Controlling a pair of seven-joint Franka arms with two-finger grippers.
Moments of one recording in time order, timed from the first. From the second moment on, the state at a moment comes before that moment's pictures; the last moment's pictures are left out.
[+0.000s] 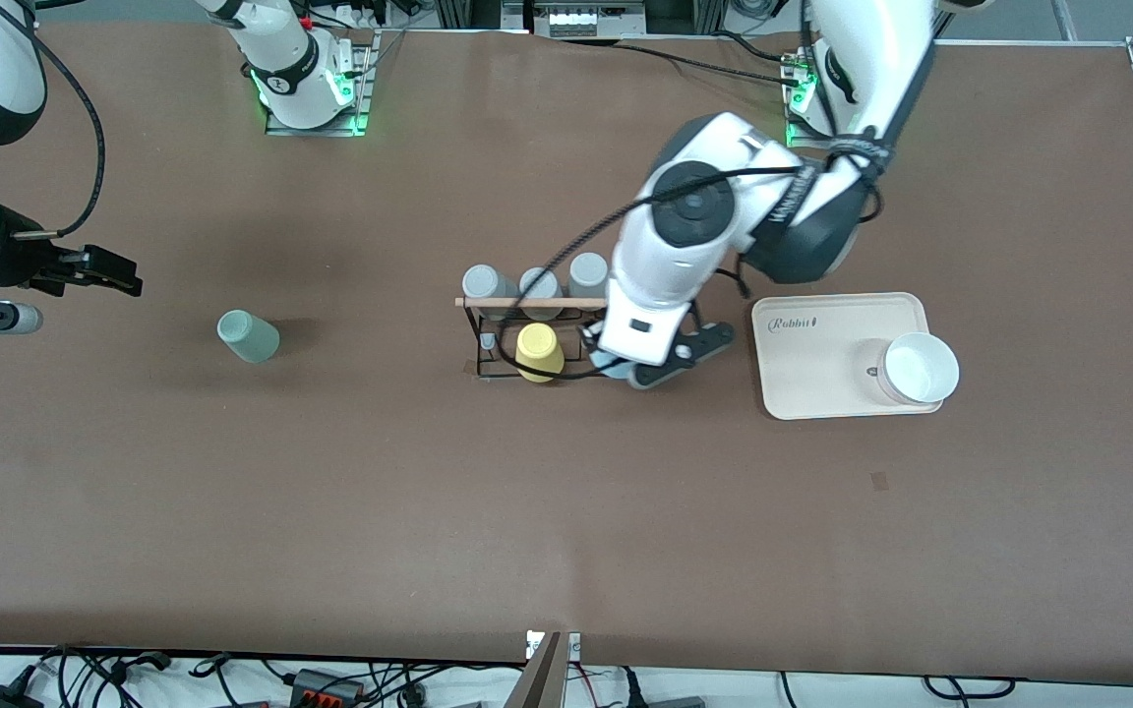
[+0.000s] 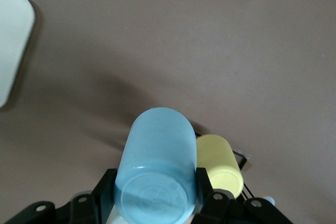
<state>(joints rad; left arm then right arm) -0.53 0.64 -0.16 -1.17 -0.04 1.83 -1.18 -0.02 0.11 -0.01 -1.66 0.00 1.68 -0.04</state>
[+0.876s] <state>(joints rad) -0.57 0.72 -0.16 -1.23 -0.04 1.92 -1.21 -0.02 0.11 -0.01 -1.66 0.00 1.68 -0.04</state>
